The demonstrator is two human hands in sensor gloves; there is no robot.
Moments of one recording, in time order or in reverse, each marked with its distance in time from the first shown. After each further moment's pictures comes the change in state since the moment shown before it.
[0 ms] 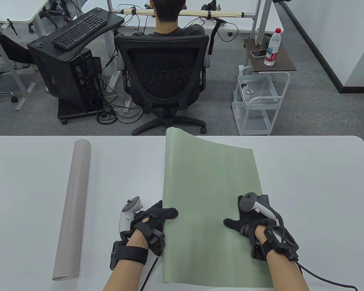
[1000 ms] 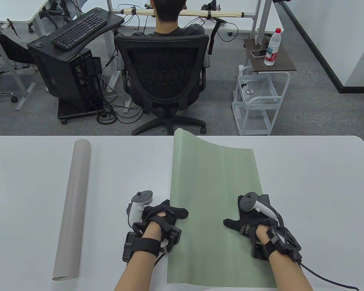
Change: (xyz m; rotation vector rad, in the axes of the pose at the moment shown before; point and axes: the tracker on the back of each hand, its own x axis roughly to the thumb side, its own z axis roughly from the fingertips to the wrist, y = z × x) left_hand 0.009 -0.018 -0.020 0.225 0.221 -0.304; right_hand -0.001 0.000 0.001 0.024 -0.015 -0.011
